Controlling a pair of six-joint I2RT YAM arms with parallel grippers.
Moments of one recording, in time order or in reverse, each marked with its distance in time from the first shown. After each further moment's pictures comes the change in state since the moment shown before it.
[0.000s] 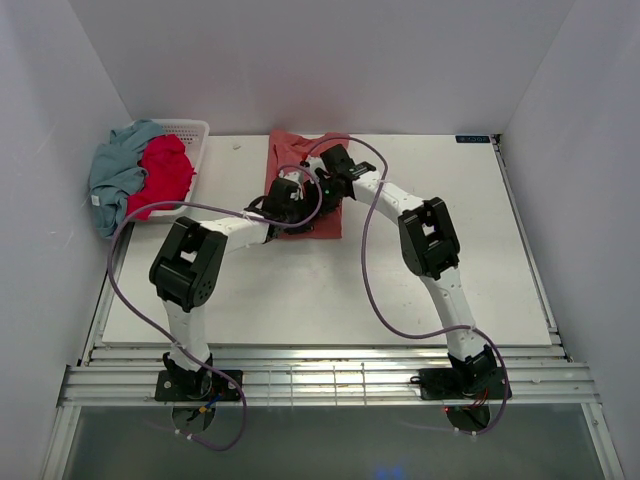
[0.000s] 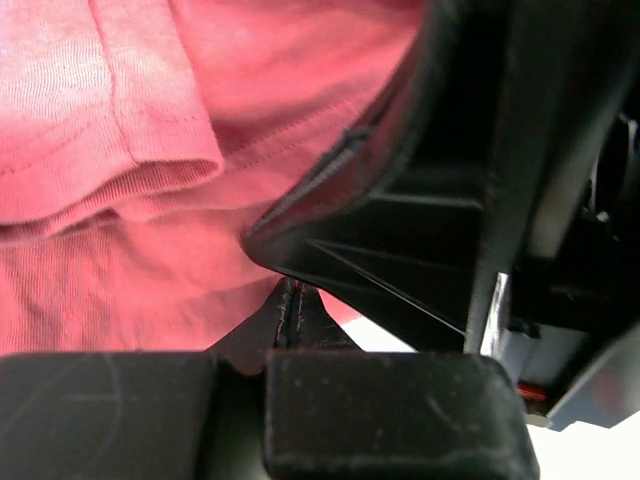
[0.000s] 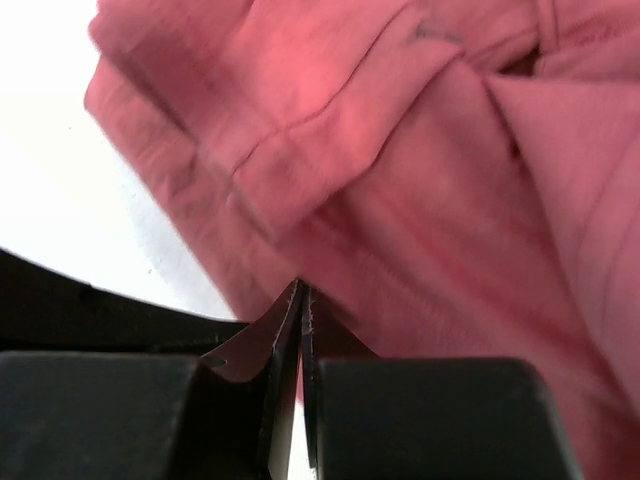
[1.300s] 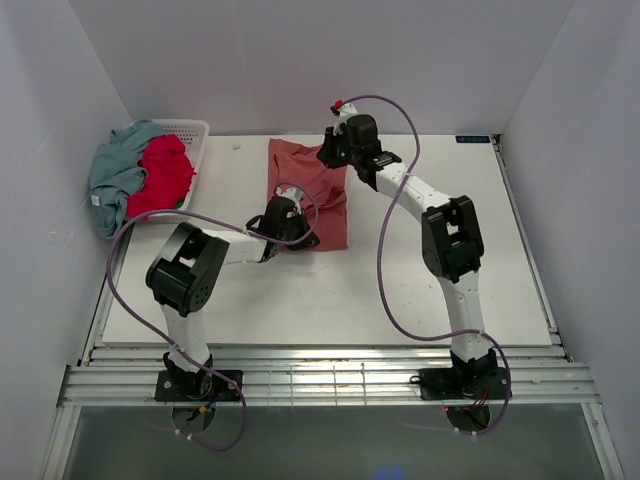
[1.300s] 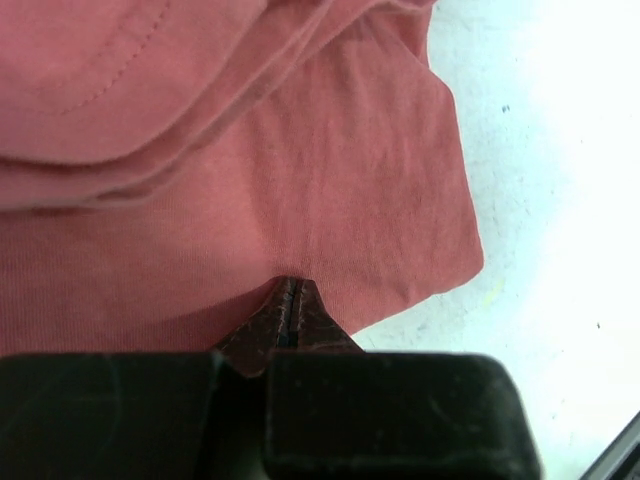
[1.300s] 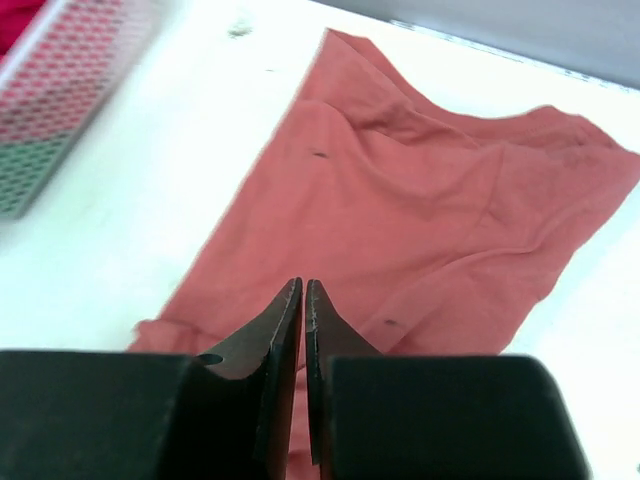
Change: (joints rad) left arm -0.020 -0.023 -0.214 0.259 0.088 -0.127; right arm -0.085 -0.087 -0.063 0.551 0.304 0.146
